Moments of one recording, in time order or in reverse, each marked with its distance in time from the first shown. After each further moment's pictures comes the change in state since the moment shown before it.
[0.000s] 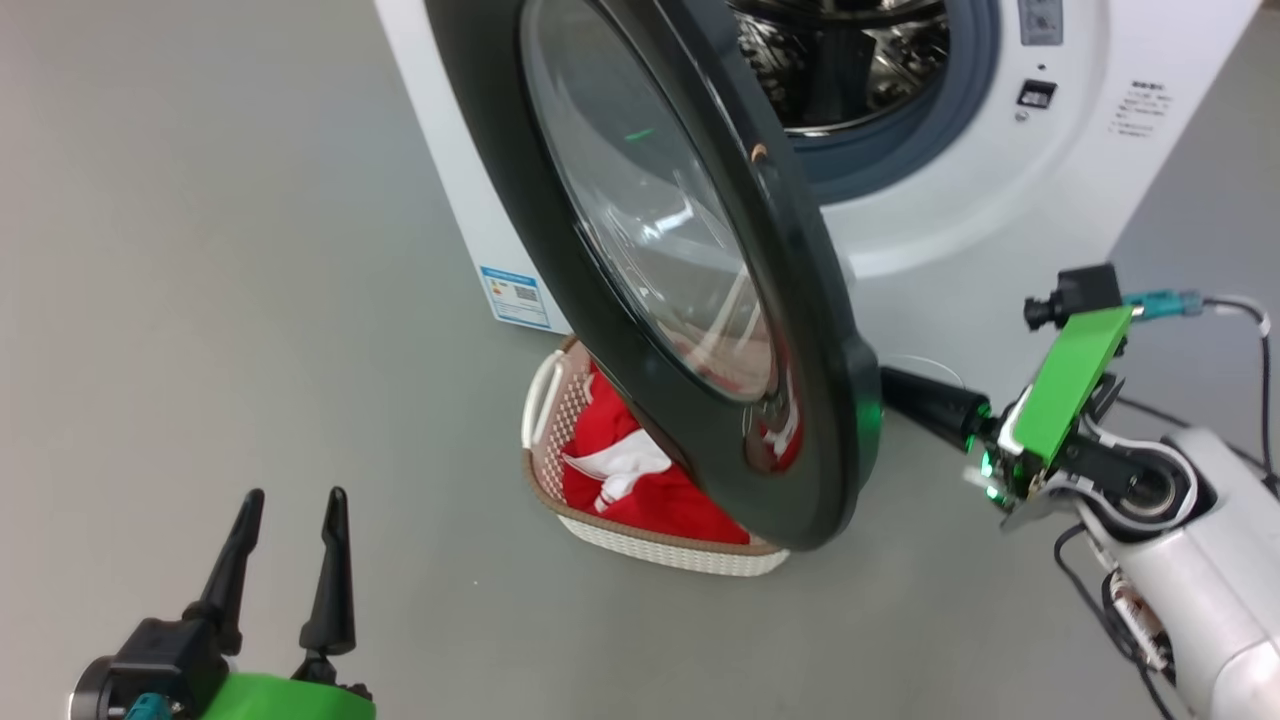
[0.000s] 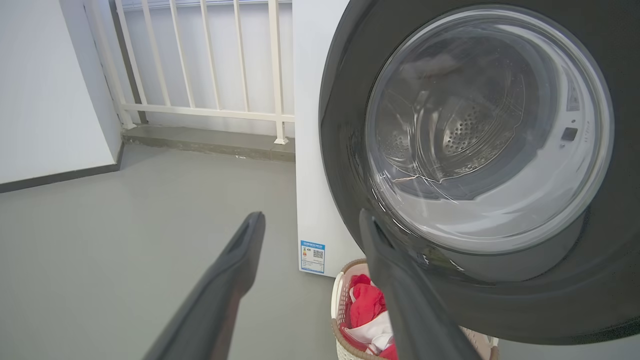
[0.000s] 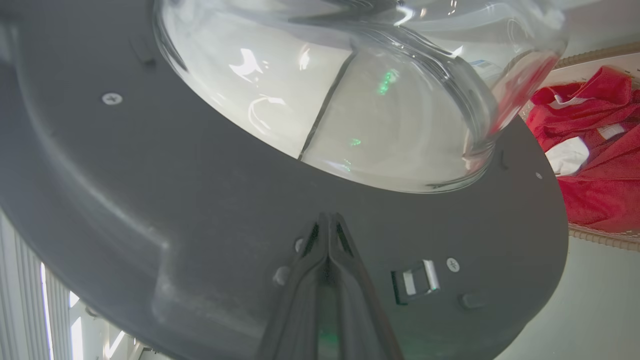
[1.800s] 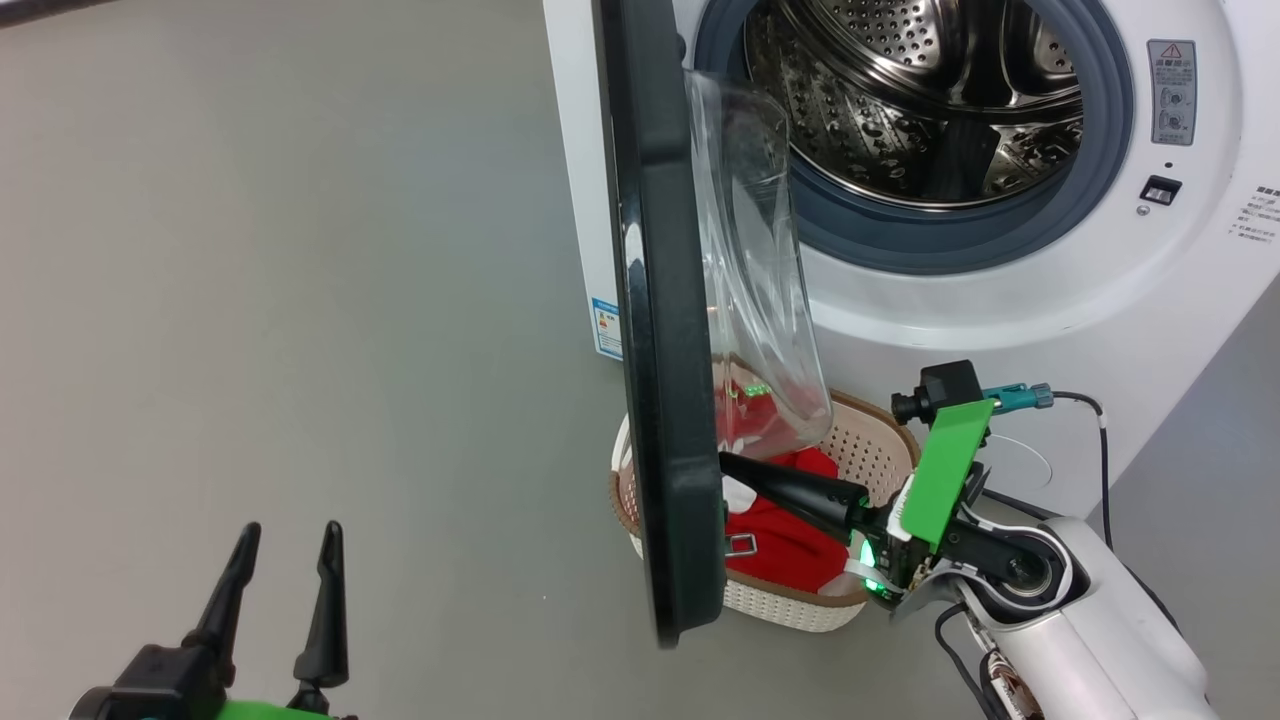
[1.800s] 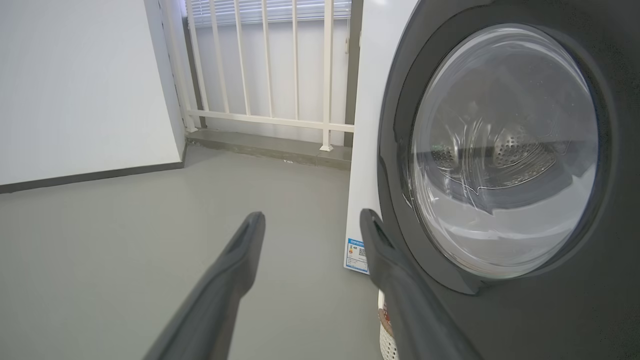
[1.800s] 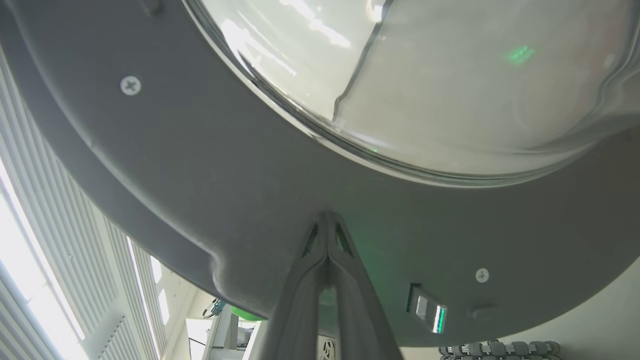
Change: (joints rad) left arm 0.041 0.027 -0.004 0.014 0.001 0.001 0.000; right arm 0.141 0.251 -0.123 -0.007 -0.094 0.000 0.122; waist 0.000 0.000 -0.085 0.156
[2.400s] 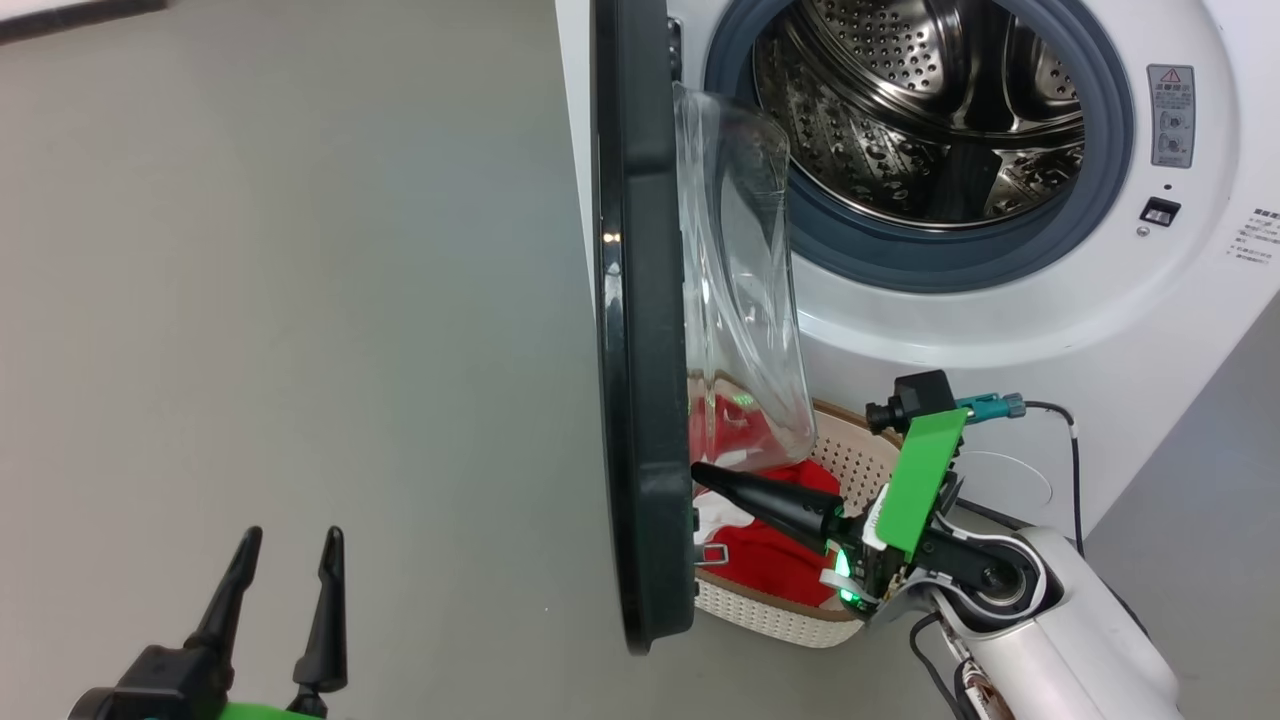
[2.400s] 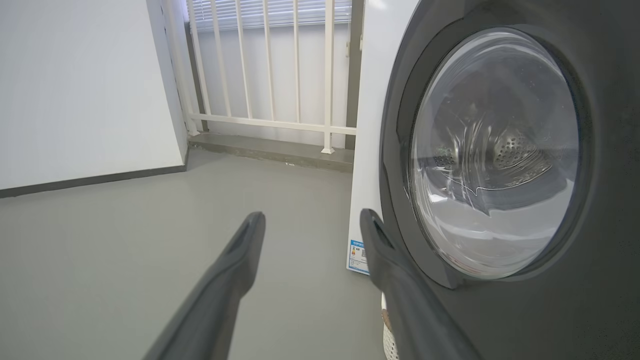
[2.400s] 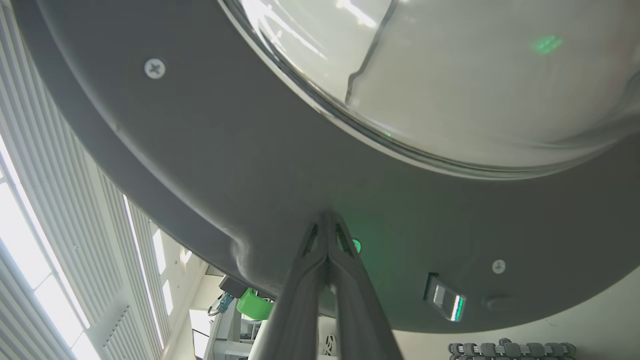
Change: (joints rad) left arm 0.000 0.017 -0.012 0.011 0.000 0.000 0.000; right arm 0.006 0.049 -0.010 0.011 -0.026 0.000 0.009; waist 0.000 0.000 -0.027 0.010
